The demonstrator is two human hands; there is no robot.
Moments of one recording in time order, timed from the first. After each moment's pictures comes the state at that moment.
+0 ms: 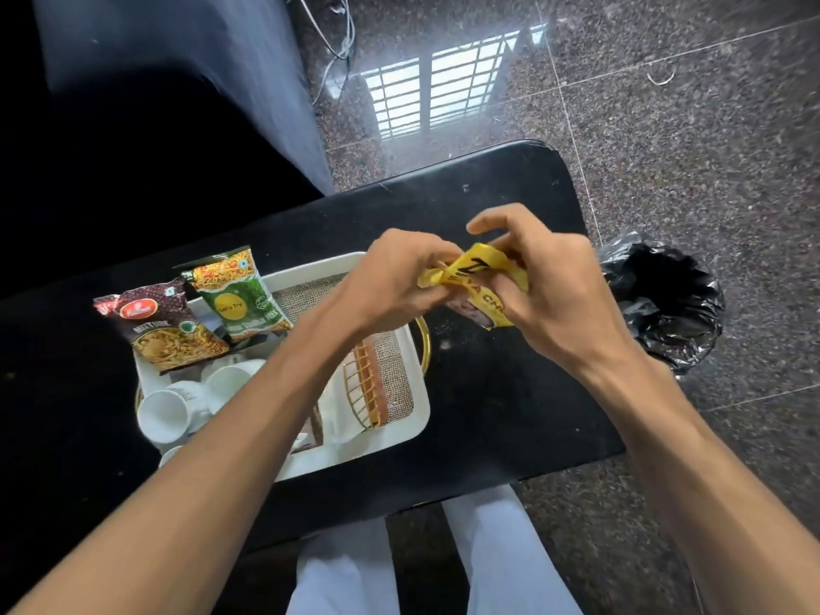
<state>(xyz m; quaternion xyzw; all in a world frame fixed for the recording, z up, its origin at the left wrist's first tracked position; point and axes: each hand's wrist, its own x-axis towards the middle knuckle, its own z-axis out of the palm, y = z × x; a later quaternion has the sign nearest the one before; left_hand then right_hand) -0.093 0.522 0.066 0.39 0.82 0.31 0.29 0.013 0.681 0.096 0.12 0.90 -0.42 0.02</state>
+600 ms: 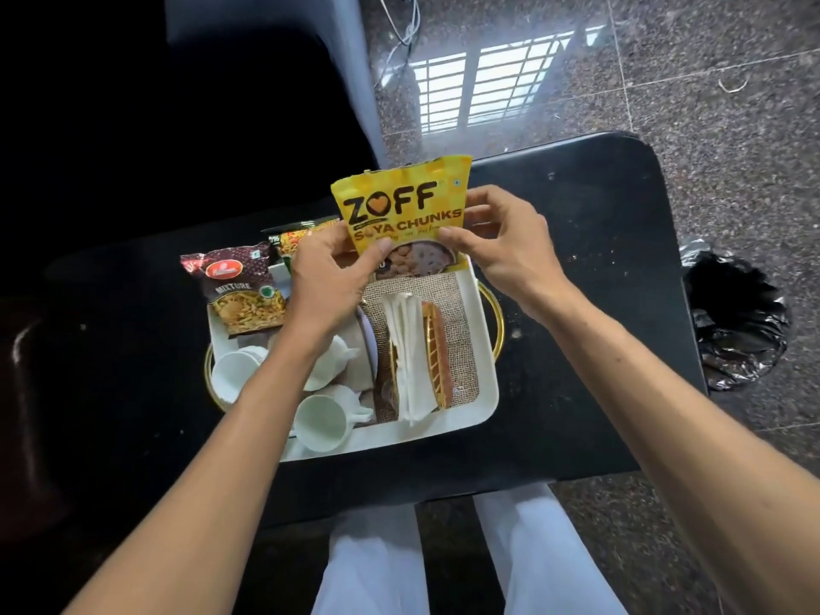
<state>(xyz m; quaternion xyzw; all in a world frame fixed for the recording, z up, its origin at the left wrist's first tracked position) -0.098 0.382 0.044 -0.01 0.84 0.50 0.20 -0.061 0.586 0.044 0.23 0.80 -0.55 0.08</state>
